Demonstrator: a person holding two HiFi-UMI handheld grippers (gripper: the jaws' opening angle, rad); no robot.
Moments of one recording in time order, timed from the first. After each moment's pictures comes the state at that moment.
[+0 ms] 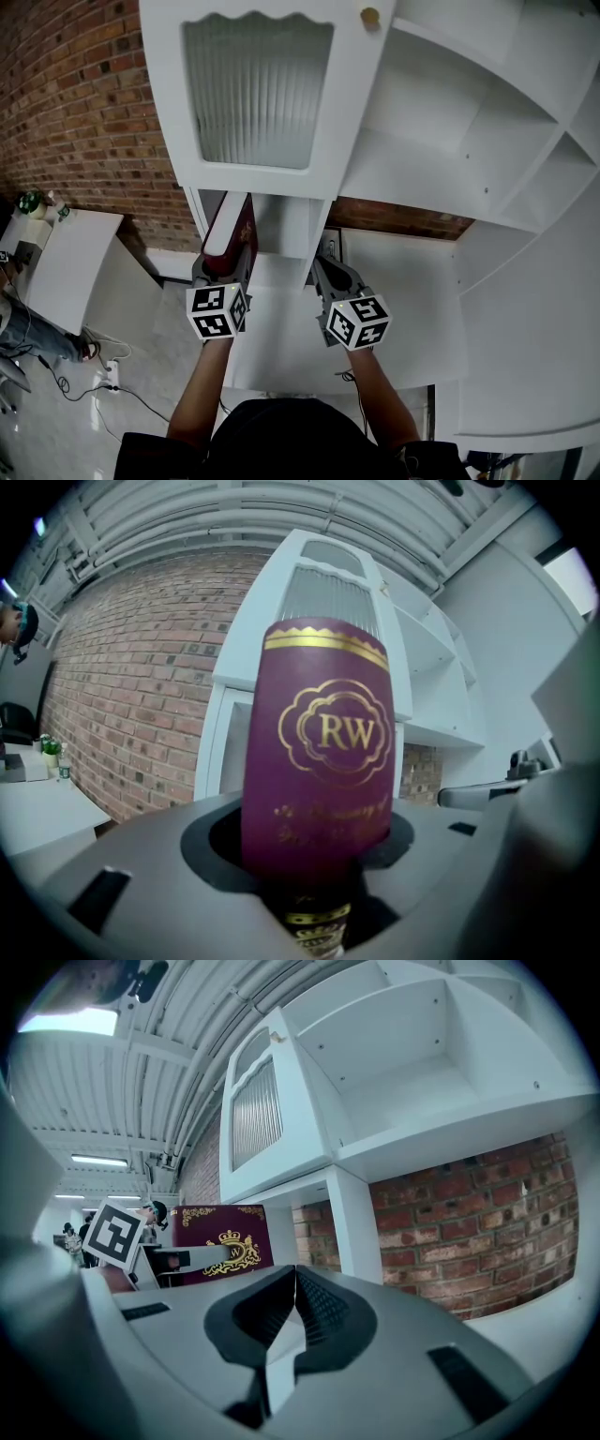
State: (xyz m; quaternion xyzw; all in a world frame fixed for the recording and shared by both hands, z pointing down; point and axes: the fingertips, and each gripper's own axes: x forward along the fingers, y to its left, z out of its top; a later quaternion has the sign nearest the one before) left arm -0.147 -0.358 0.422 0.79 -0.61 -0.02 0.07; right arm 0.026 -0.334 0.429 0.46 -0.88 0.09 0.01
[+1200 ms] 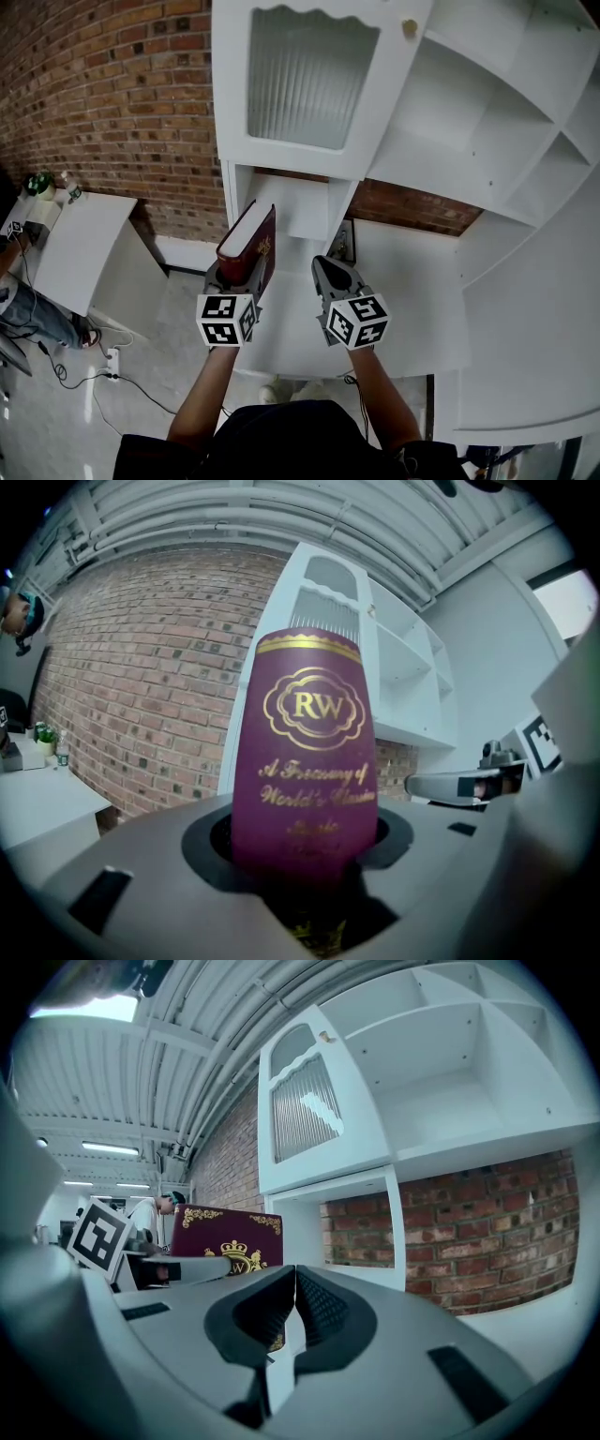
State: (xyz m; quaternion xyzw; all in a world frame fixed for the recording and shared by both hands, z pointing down) left arm -0.173 -0.278 0.445 0.81 -0.58 -0.01 0.09; right arm -0.035 -0.272 0.433 0.45 -0.89 0.07 0.03
